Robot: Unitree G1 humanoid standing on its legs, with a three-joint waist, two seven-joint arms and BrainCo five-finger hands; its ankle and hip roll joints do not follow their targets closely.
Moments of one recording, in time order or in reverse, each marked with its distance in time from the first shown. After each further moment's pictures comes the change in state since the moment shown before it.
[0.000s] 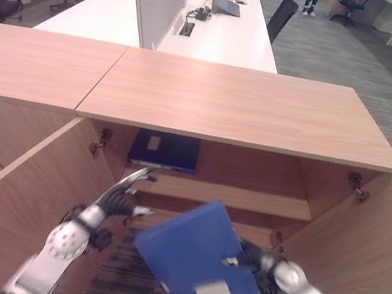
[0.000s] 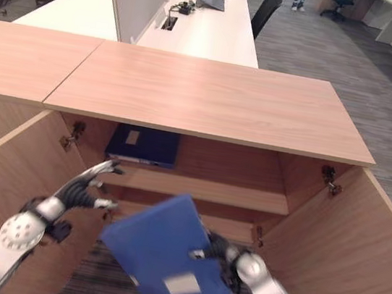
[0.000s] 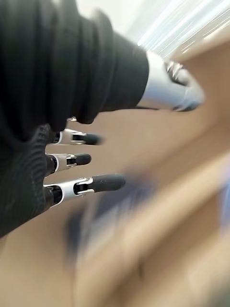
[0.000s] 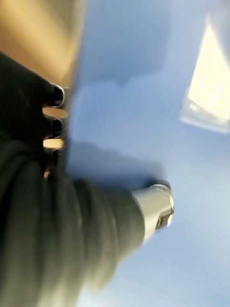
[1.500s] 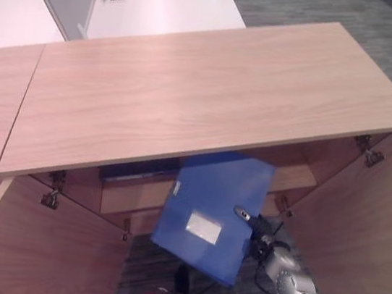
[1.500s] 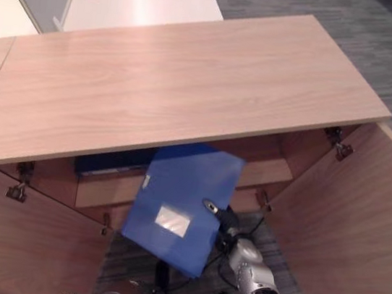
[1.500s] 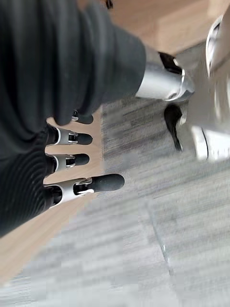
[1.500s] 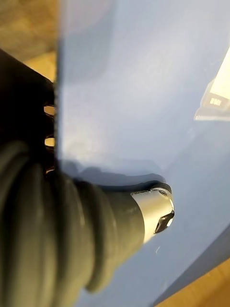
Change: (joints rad) left arm -0.237 -0.174 -0.140 1.007 -0.051 0.073 0.116; right arm -0.253 0.194 -0.044 0.011 0.621 0.007 -0.128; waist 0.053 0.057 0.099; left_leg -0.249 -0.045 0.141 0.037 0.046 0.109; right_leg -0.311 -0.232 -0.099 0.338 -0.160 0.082
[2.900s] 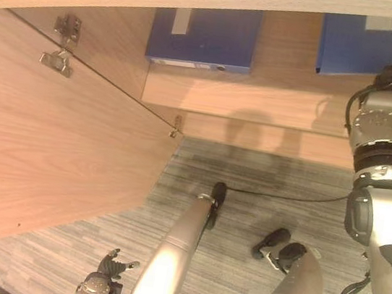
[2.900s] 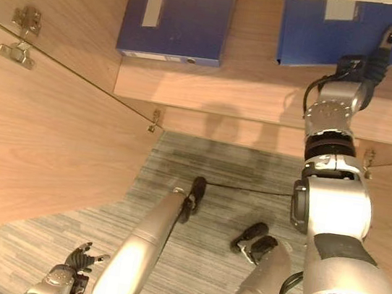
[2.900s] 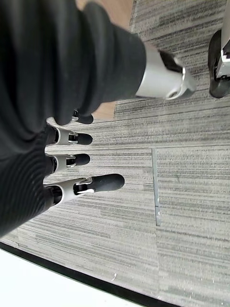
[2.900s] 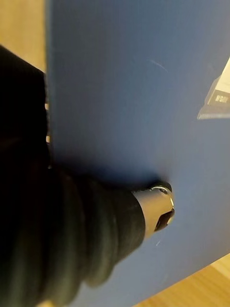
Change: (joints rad) left arm -0.080 0.045 -0.222 -0.226 -0.180 -0.065 0.216; right arm -1.126 -0.277 -0.222 0.614 0.711 -0.380 -0.432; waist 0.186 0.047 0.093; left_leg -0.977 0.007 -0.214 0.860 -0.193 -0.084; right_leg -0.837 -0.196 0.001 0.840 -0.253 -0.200
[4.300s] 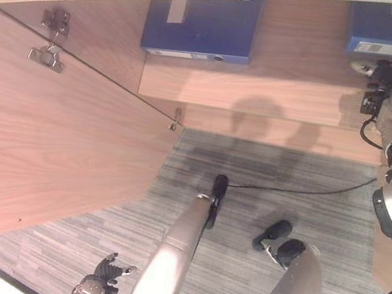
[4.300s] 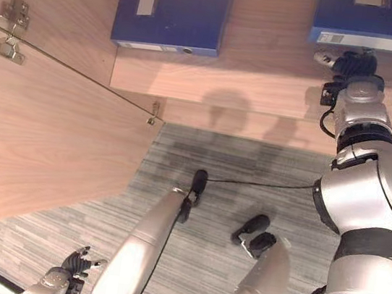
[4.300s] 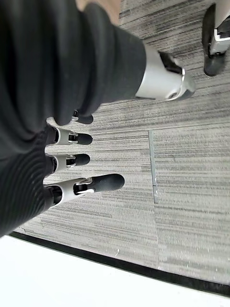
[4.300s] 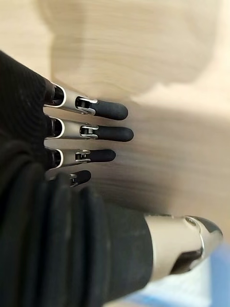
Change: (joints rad) left arm -0.010 0.036 -0.036 0.029 0.004 -0.011 -0.035; right arm -0.147 -0.140 0.784 0.298 -1.094 0.418 0.163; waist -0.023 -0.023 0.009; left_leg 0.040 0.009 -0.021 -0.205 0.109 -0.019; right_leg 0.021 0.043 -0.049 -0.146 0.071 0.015
